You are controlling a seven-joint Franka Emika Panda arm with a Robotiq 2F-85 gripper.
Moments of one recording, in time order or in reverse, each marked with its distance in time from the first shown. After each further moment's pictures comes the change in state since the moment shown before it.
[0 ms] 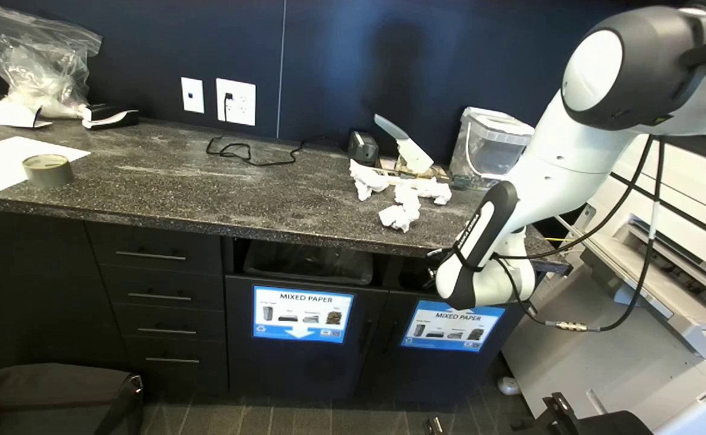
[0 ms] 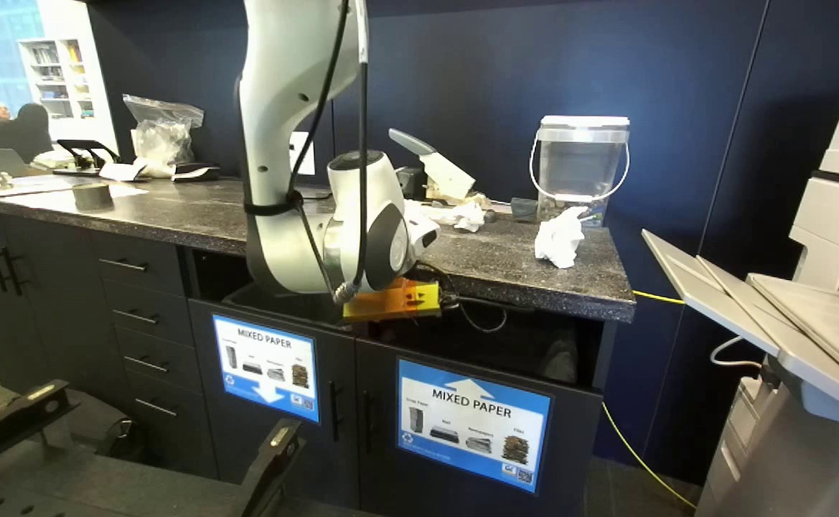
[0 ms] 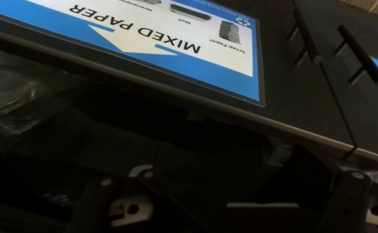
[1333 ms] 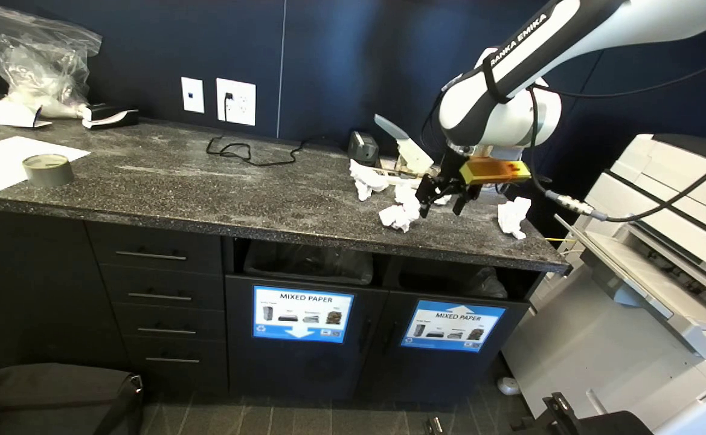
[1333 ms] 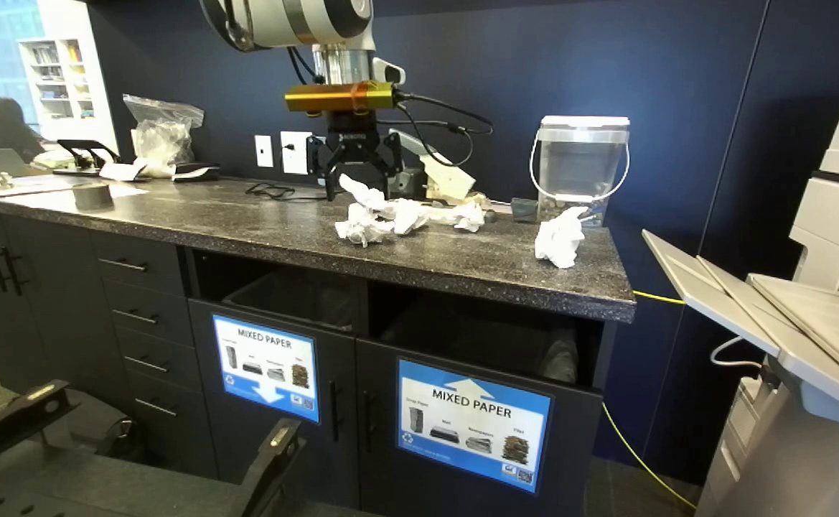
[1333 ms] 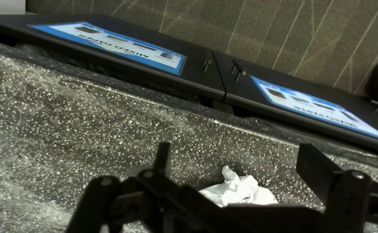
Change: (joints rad) arm 0.018 -0.619 0.135 -0.013 0.028 -0.960 0.031
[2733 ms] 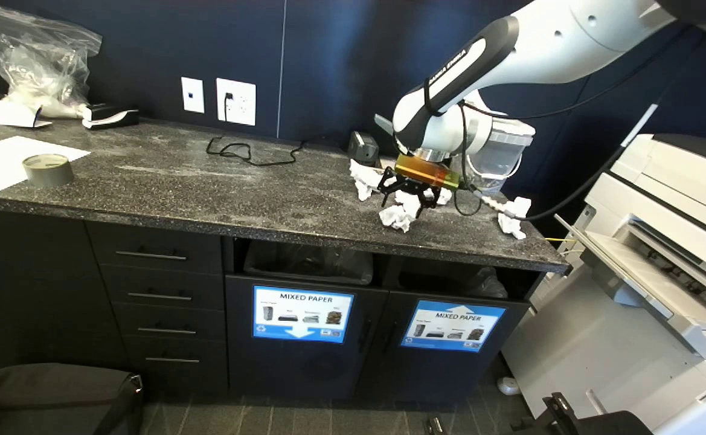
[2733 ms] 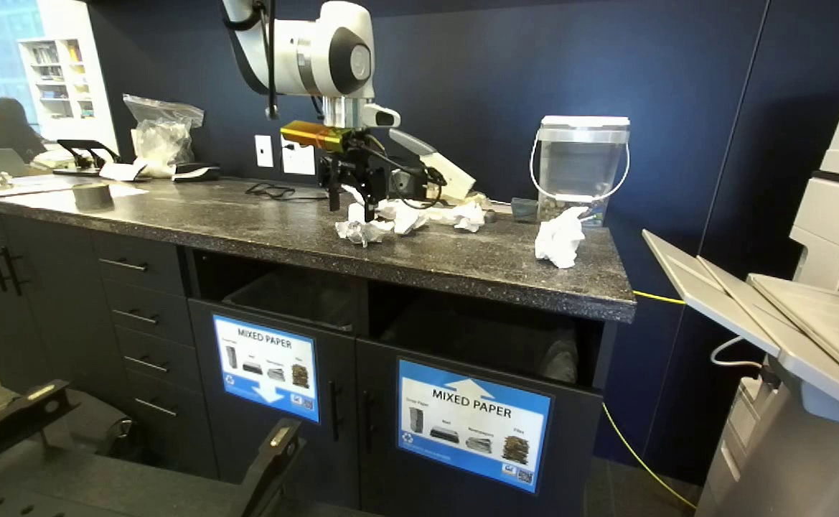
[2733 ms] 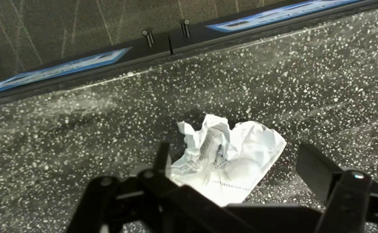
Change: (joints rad) arm 0.061 0.331 -0.003 0.384 0.148 -0.049 0.475
